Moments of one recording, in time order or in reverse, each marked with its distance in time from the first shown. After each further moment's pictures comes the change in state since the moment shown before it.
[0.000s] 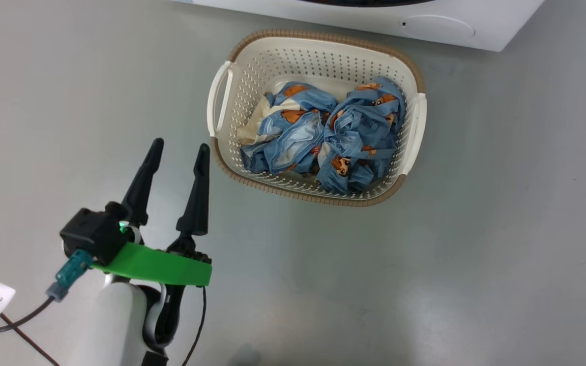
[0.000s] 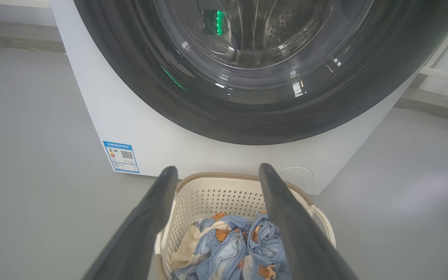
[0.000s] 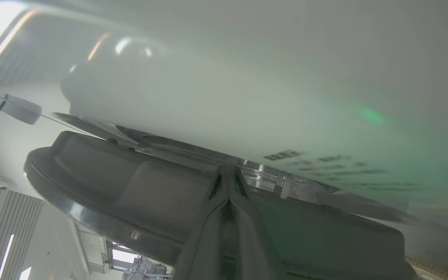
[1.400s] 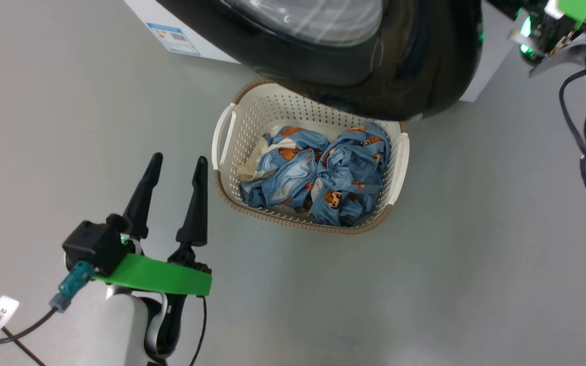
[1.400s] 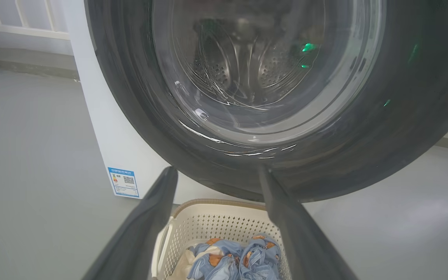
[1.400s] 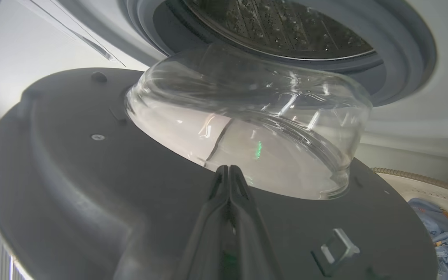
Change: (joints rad) left arm 0.036 -0.014 0.009 0.003 0.002 0.000 0.000; right arm 0.115 0.117 0.068 0.028 -0.041 0.000 0.176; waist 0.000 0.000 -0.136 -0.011
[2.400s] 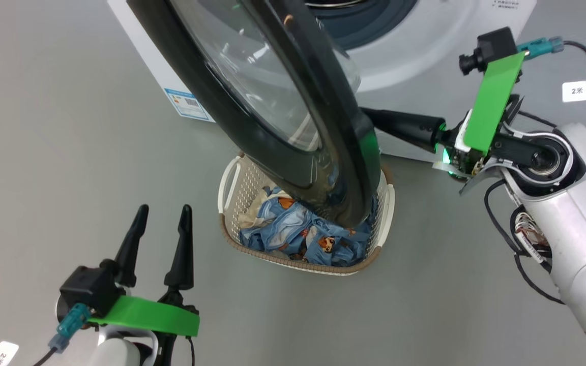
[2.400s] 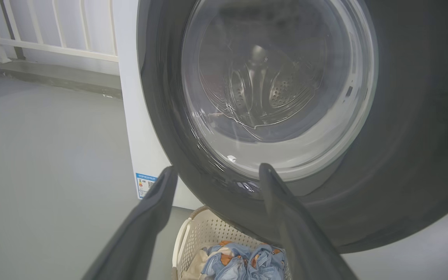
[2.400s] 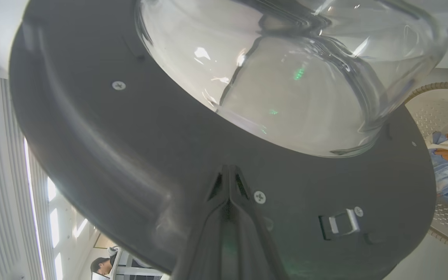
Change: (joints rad) left arm 0.137 0.007 0.049 0.006 0.023 0.000 0.000; right arm 0.285 0.096 0.040 -0.089 -0.003 0.000 0.117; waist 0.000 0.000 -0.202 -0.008
